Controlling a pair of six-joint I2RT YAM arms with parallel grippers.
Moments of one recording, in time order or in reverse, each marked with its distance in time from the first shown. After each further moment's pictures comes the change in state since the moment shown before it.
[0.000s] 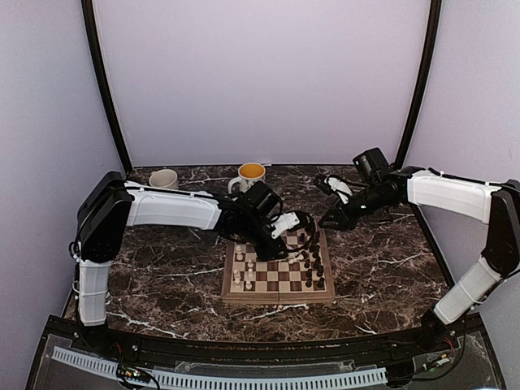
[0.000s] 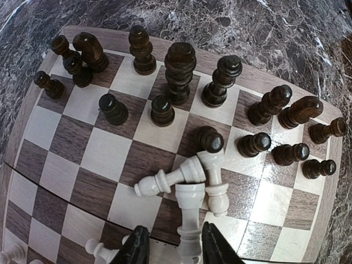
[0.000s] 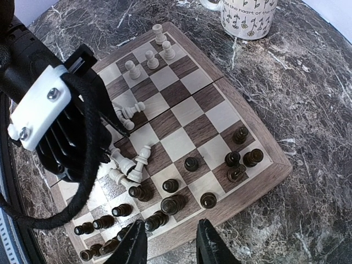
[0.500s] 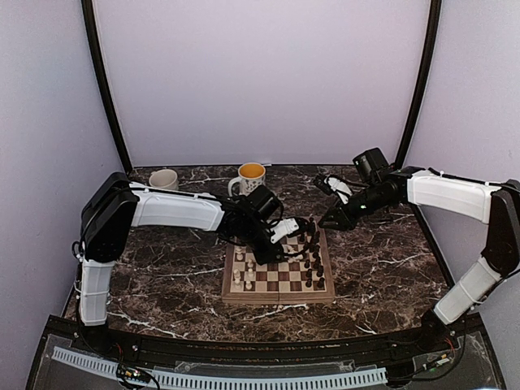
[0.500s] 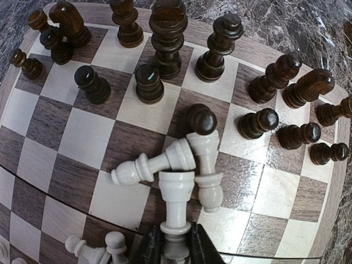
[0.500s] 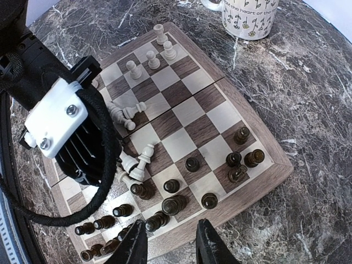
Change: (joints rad) left arm 0.000 0.033 0.014 -0.050 0.014 0.011; right arm -0.001 0.001 0.000 0.000 -0.004 0.000
